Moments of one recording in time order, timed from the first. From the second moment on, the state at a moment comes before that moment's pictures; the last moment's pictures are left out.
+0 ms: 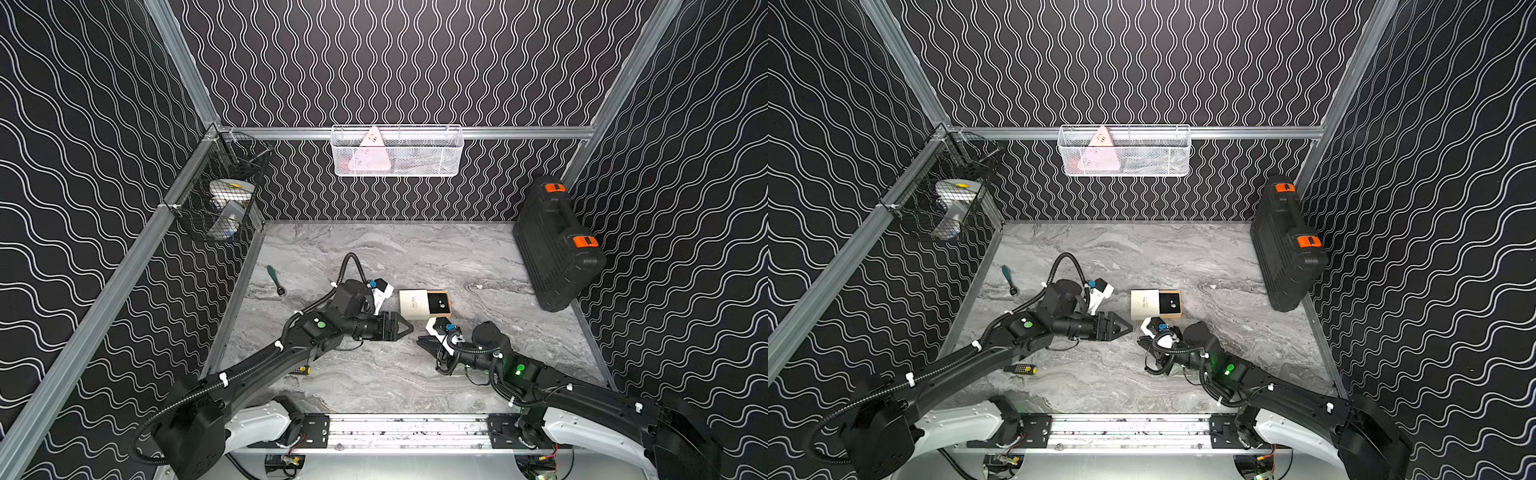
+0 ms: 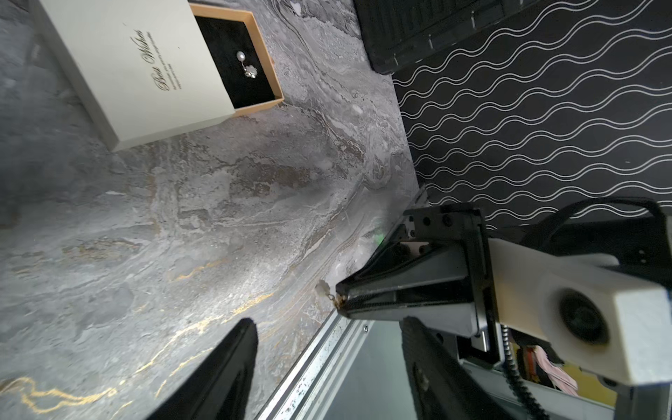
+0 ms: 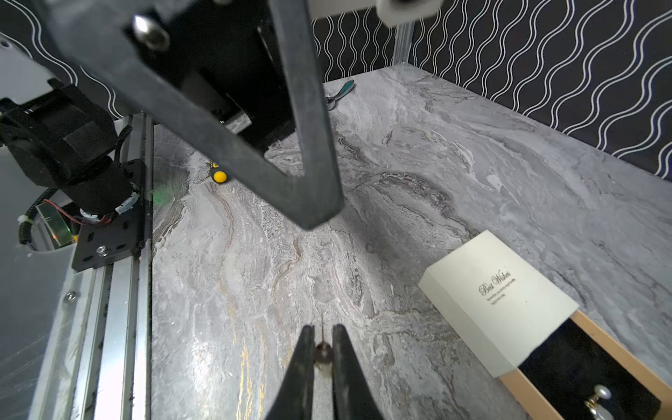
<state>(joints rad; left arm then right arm) -0.62 1.19 0.78 -0.24 0.57 -0.73 0.89 0.95 0.35 0.27 -0.20 -0.08</state>
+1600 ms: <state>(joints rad) -0.62 1.33 0.75 -0.08 0.80 -0.82 0.89 0.95 0.35 0.26 -0.21 -0.13</state>
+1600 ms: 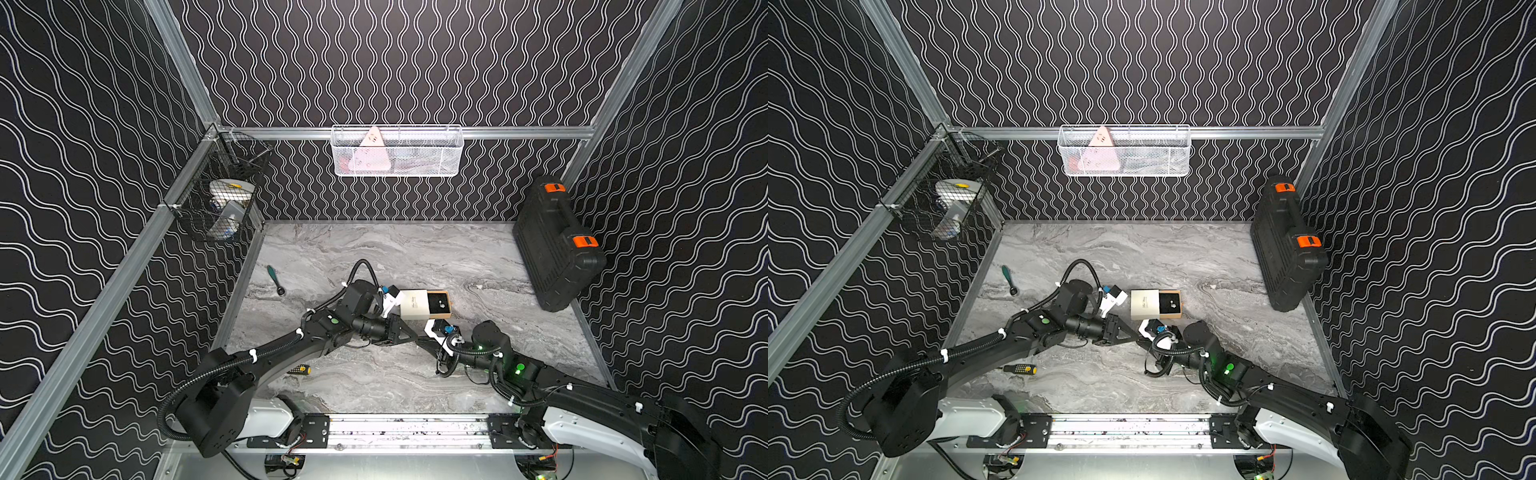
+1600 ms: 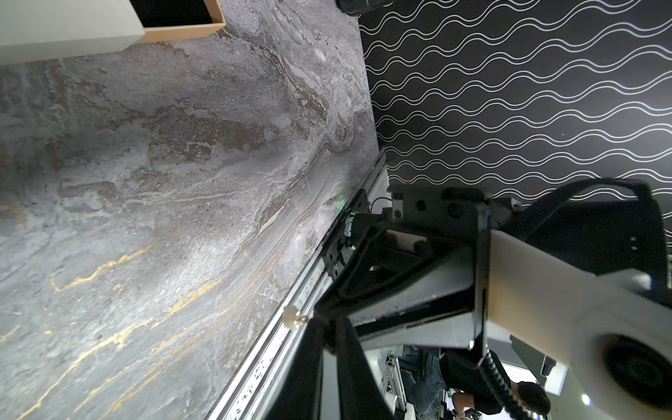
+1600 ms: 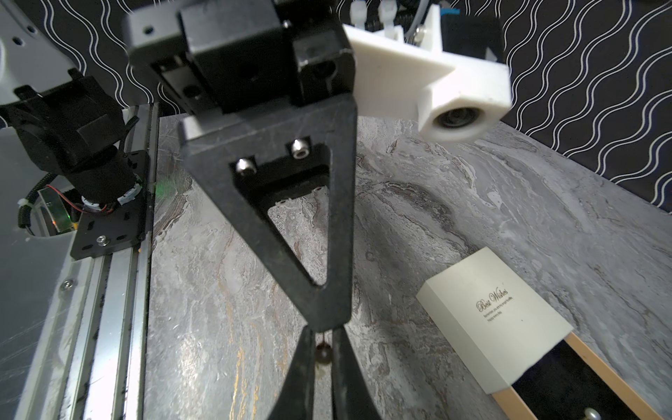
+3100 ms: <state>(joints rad) -0.59 1.26 0.65 0.37 0.73 -0.92 0.43 0.87 0.41 0.37 -0.65 0.81</state>
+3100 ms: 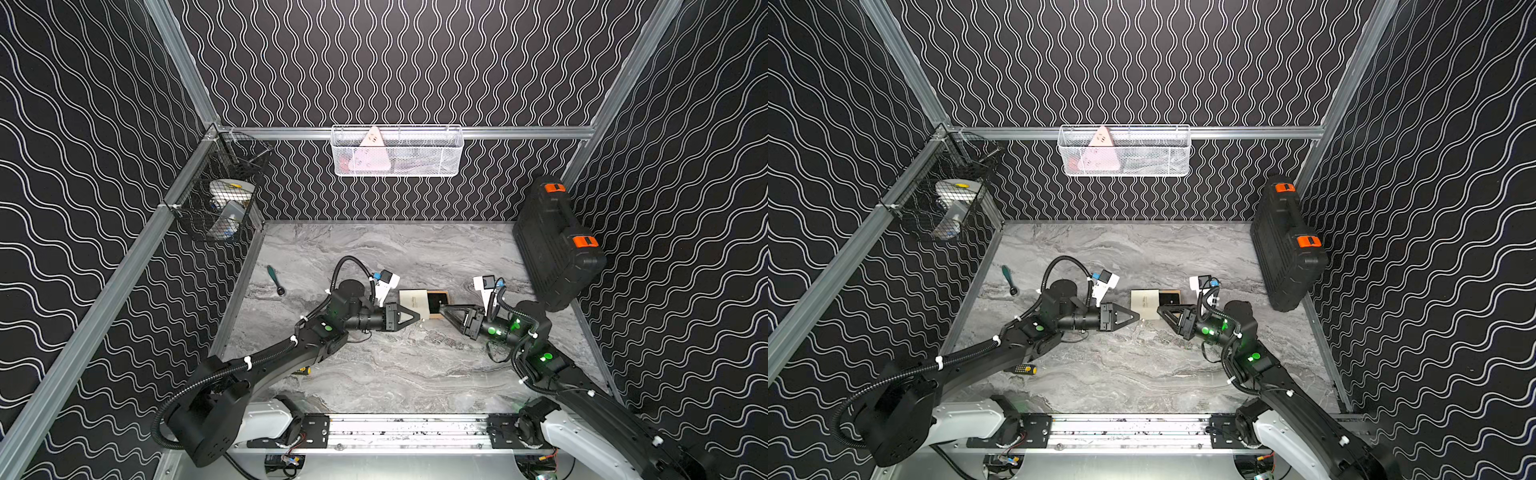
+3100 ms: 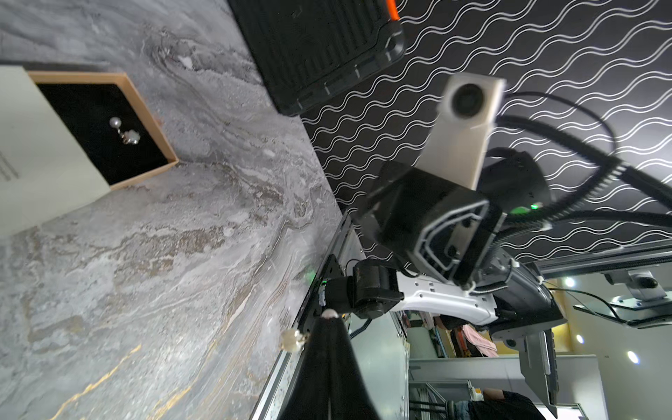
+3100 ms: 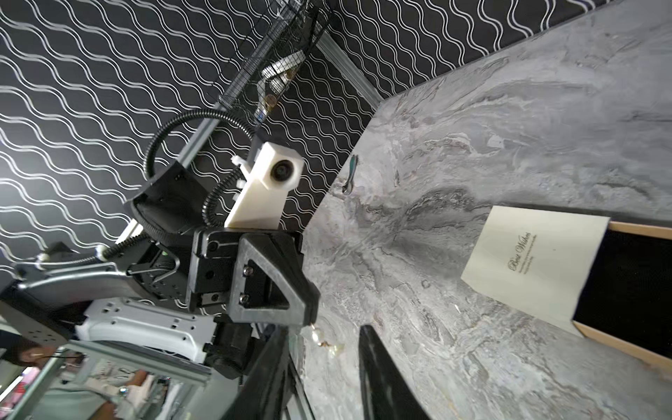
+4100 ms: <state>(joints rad) -0.59 1.21 0.67 0.47 0.67 -0.97 0.42 1.15 0.39 1.07 -0.94 1.11</state>
